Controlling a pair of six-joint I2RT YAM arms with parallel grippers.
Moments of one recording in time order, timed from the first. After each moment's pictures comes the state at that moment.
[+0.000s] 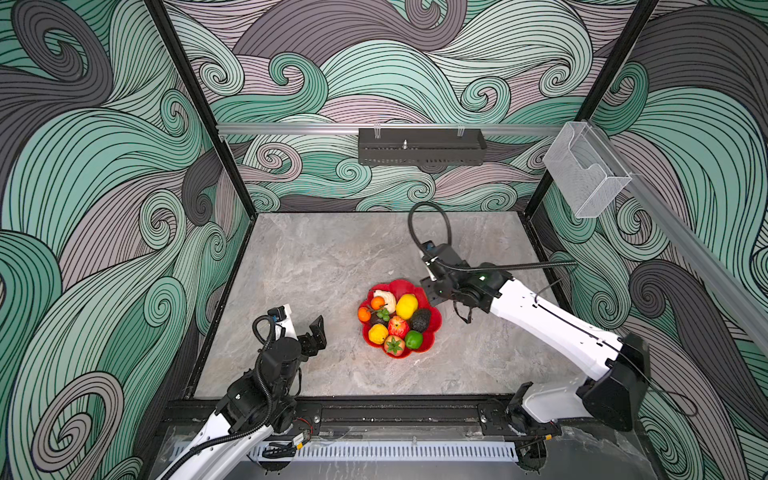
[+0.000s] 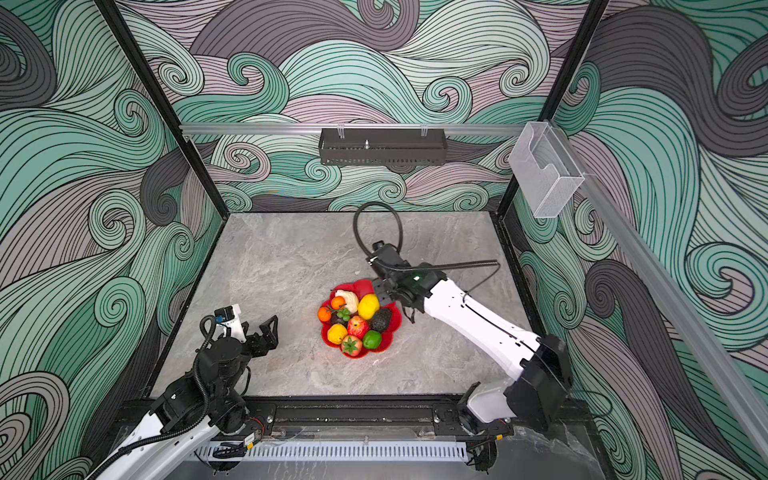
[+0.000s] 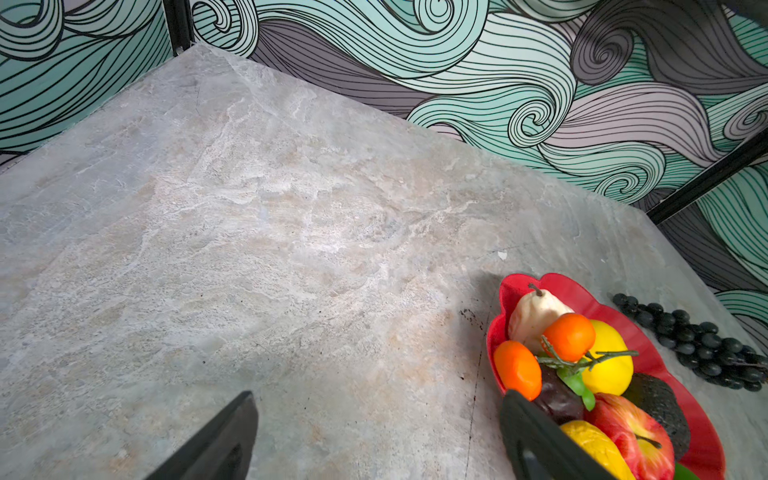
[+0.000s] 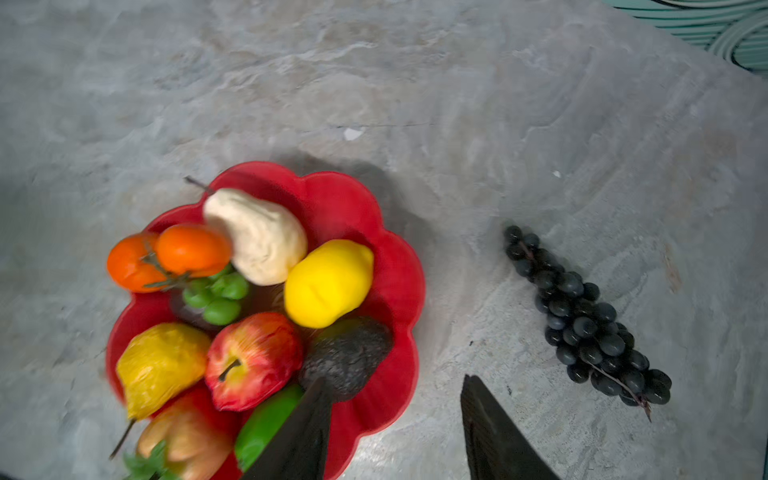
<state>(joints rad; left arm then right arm) -0.68 0.17 0.30 -0.60 -0.55 -0.61 0.72 1.38 1.22 -0.84 0.28 0.25</state>
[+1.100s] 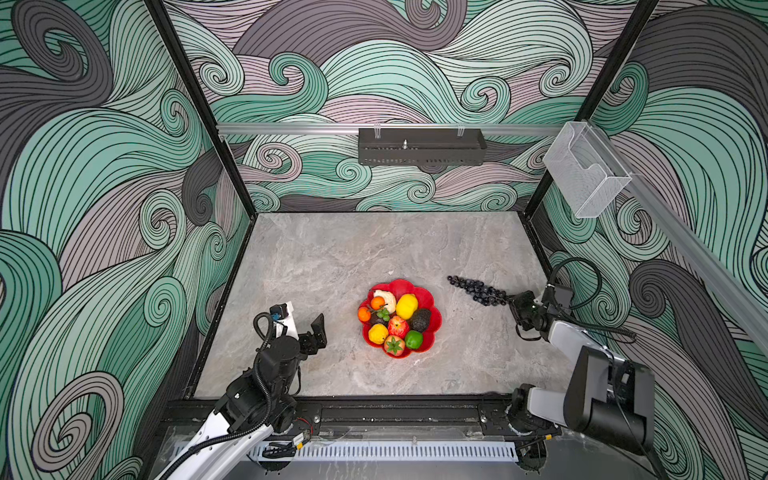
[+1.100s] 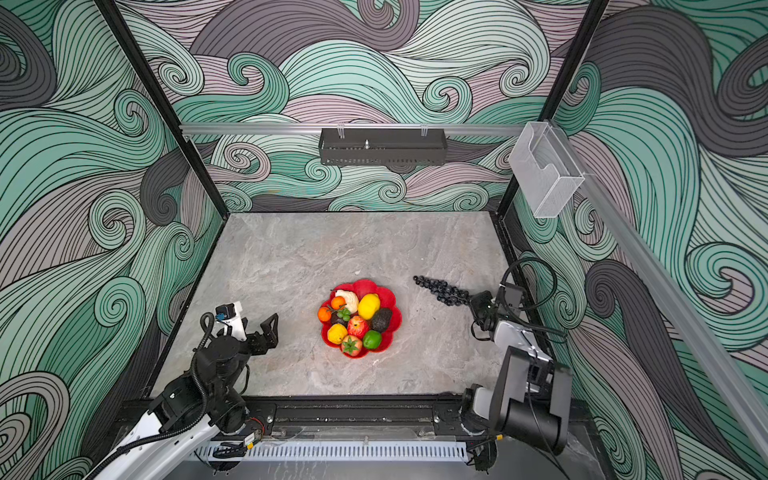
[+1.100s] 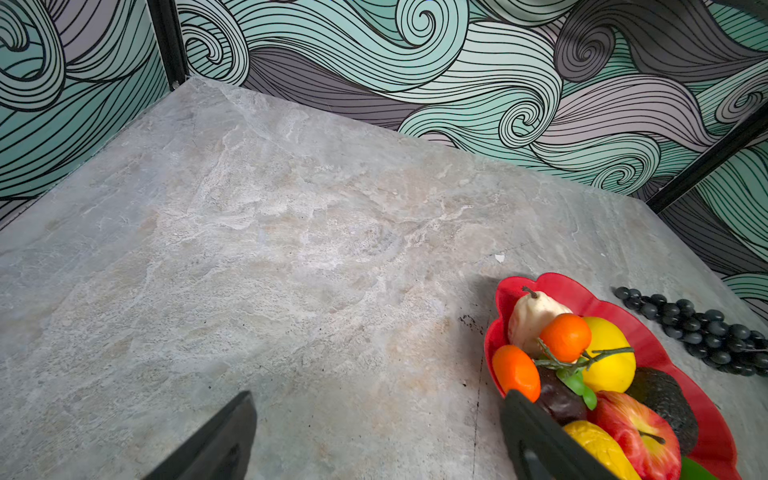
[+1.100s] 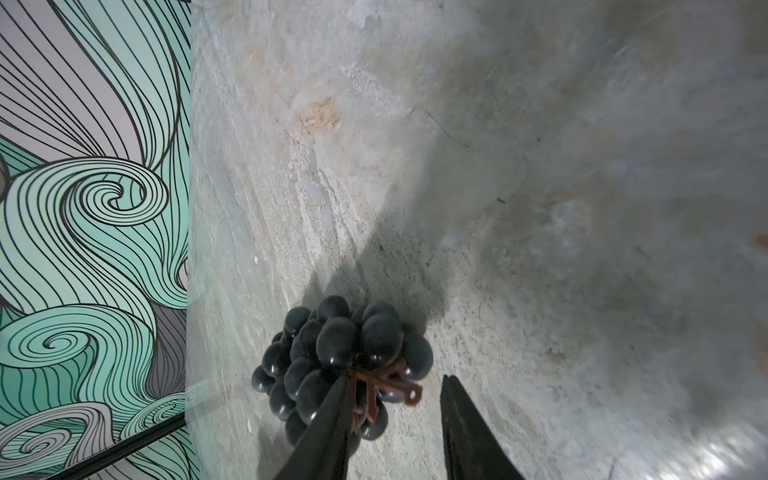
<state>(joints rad) -0.68 0.18 0.31 -0.57 -0.55 -0.53 -0.35 1.31 0.48 0.00 -0.36 0.87</state>
